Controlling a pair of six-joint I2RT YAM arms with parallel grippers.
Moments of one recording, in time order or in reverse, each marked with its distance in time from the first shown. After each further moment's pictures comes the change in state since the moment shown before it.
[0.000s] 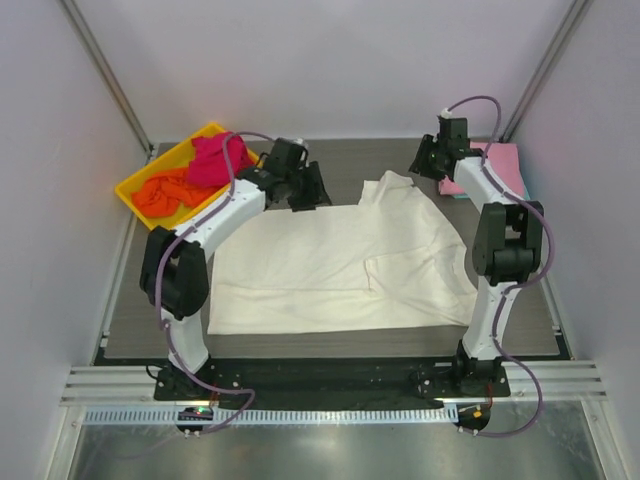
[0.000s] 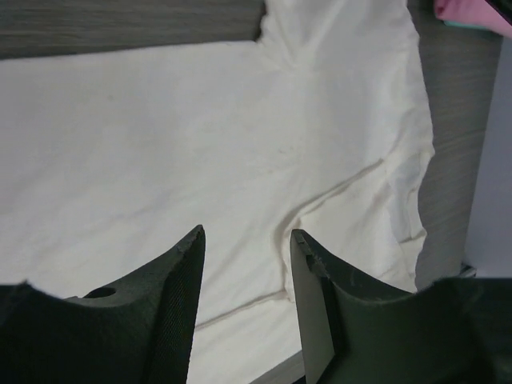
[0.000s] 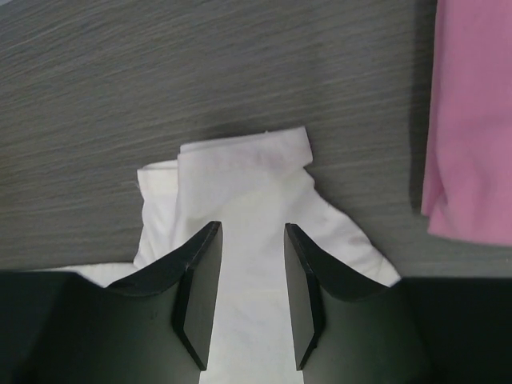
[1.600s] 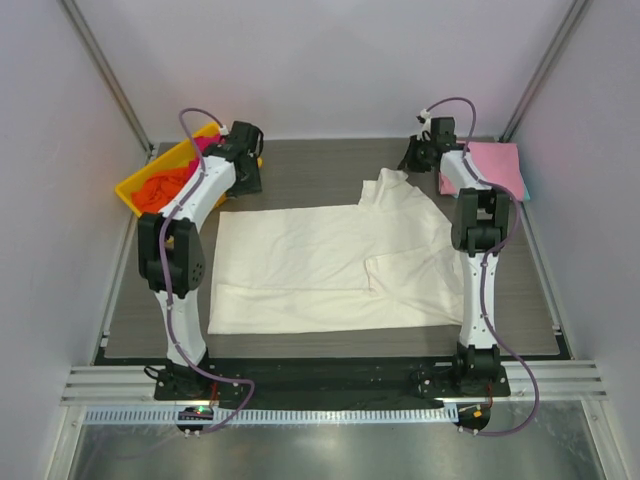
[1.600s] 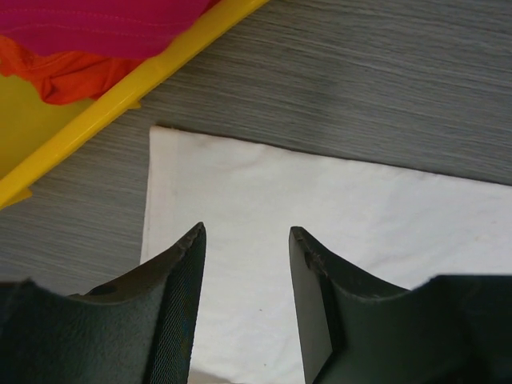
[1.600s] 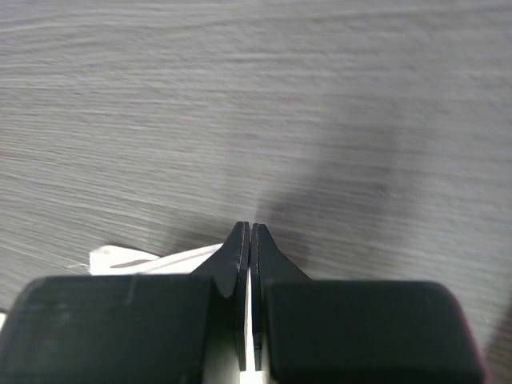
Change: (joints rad) left arm 0.296 0.132 0.197 -0.328 -0.438 0.303; right arm -0.026 0.532 0.545 -0.042 -0.241 -0.179
